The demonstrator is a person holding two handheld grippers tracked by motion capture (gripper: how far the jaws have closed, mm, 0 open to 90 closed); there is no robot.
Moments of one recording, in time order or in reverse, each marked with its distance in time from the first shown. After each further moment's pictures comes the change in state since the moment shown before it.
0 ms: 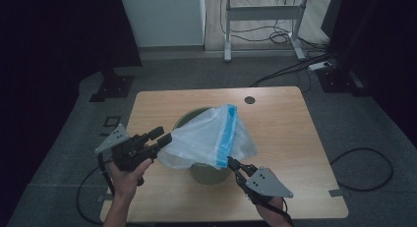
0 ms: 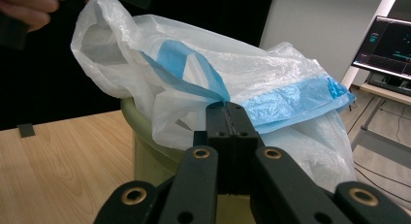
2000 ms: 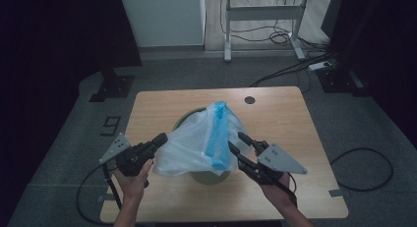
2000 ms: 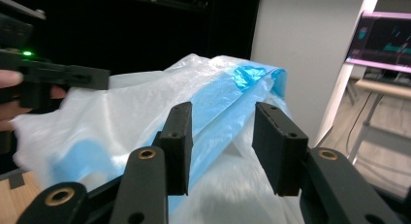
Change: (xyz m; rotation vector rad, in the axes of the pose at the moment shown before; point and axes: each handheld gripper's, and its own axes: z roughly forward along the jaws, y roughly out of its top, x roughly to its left) left arm 0.013 -0.045 0.001 -0.117 0.042 -0.043; right arm -0.039 0.038 0.013 -0.035 -0.018 0.111
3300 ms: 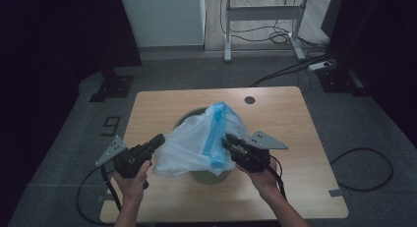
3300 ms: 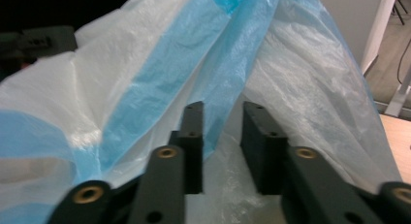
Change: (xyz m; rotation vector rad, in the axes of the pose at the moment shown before) left arm 0.006 -0.008 -0.006 -0.046 -0.010 -0.047; right arm -0.013 -0.029 0.041 0.188 0.072 0.211
